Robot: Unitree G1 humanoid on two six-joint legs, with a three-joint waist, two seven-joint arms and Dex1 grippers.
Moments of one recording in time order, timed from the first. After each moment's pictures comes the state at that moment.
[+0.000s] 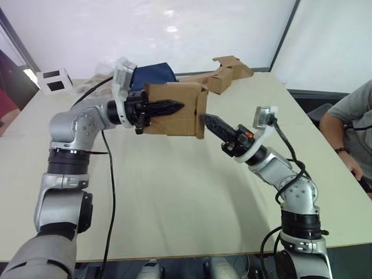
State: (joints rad) left arm -1.02 0.54 0.06 0.28 -0.69 0.76 -1.31; right arm -0.51 -0.21 -0.20 -0.20 1.15 0.75 0.54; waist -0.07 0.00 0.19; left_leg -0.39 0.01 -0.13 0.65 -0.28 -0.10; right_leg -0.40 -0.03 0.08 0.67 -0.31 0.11
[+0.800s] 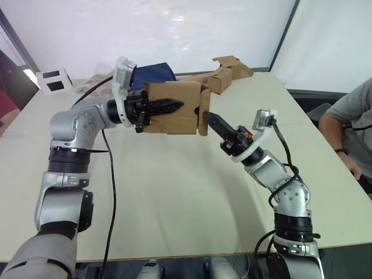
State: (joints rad) left arm -1.03 0.54 0.06 0.30 -0.69 0.76 -1.31; right arm -0.49 -0.16 -0.21 -0.17 1.13 0.68 0.50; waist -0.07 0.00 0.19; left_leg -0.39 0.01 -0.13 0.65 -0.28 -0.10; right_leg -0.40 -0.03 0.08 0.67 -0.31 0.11
